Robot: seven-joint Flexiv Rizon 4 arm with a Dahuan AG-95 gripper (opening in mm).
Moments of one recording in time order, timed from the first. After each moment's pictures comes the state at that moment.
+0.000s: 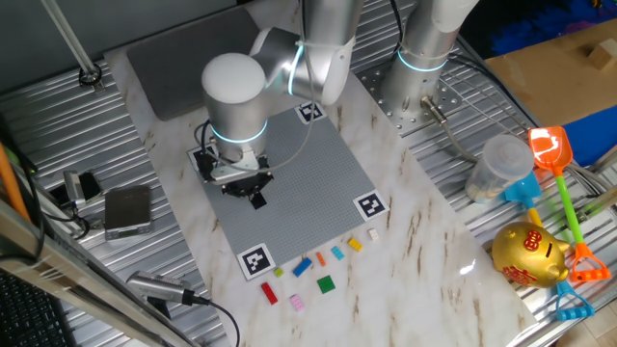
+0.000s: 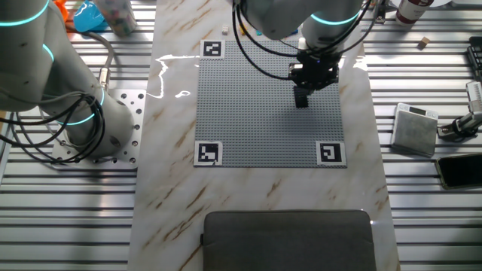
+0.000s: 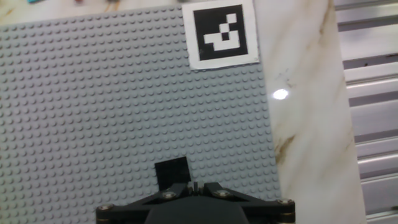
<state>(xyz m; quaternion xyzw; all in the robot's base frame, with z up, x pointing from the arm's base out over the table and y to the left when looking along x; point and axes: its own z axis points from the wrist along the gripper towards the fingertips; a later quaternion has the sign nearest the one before) 0.536 0.096 0.024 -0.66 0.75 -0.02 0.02</state>
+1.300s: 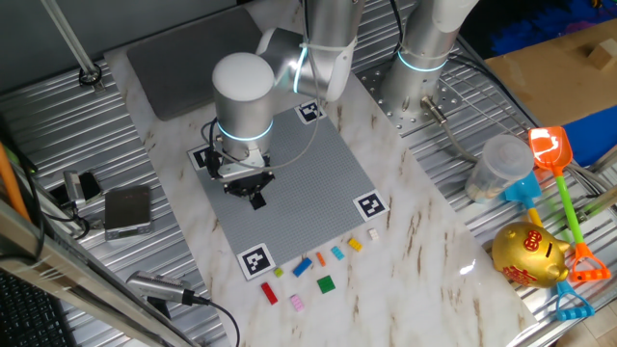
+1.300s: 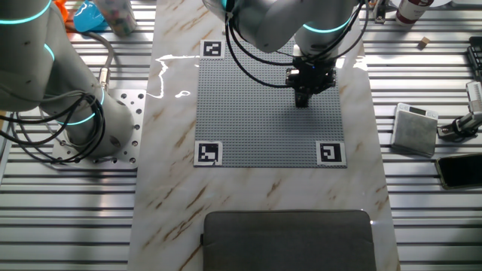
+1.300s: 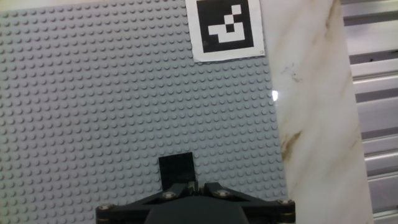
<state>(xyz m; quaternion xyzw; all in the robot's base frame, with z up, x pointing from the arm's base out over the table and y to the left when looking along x) 0.532 0.091 0.014 -0.66 0.75 -0.03 0.03</state>
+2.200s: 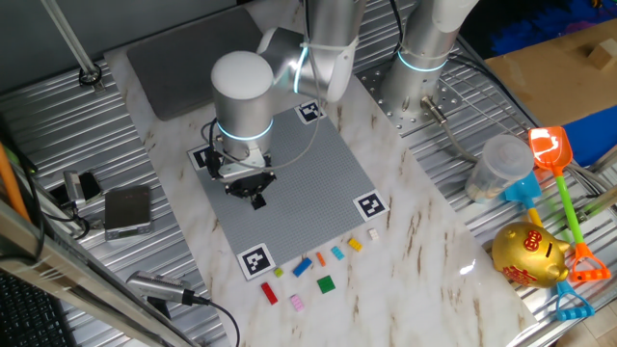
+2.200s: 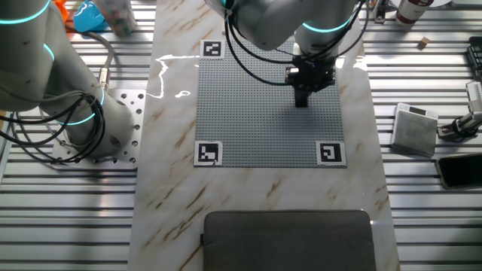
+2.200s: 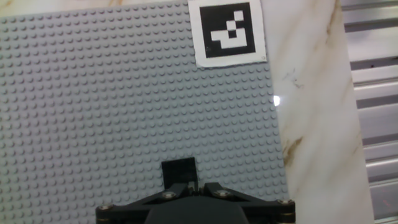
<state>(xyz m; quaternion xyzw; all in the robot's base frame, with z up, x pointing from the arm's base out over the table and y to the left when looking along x) 0.529 0.103 0.019 -0.66 0.75 -0.02 0.03</state>
